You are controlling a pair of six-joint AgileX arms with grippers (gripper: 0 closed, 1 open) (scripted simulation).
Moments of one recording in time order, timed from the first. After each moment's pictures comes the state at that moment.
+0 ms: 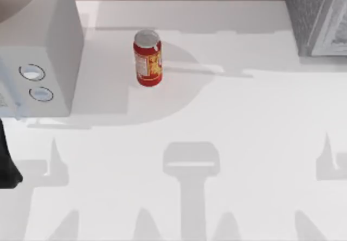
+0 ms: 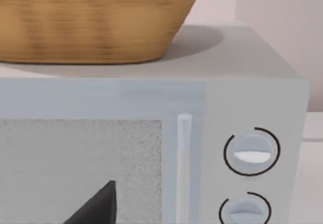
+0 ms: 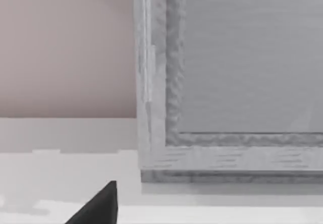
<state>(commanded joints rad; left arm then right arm) 0.00 0.00 0.00 0.00 0.00 0.00 0.03 0.10 0.11 -0.02 0.03 0.00</state>
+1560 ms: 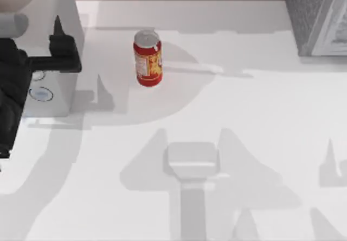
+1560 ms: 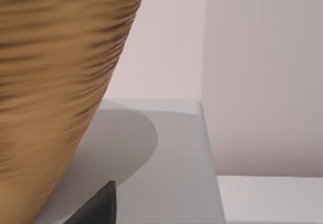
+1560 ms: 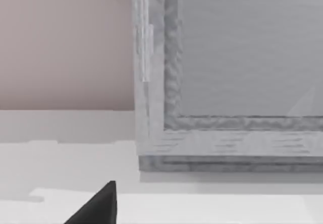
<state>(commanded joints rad) -0.33 1.21 0.44 0.77 -0.31 0.00 0.00 0.00 0.00 0.00 0.00 0.00</state>
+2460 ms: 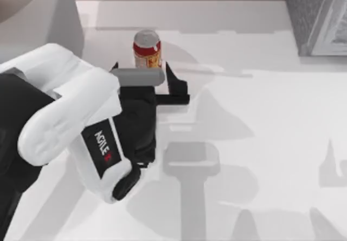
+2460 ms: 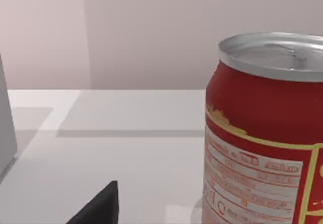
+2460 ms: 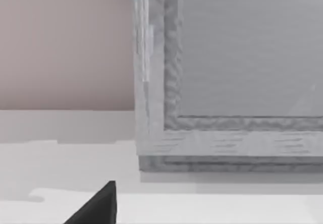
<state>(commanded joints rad) -0.65 2.39 0.88 1.52 -0.61 0.02 0.00 0.00 0.00 0.00 0.00 0.00</state>
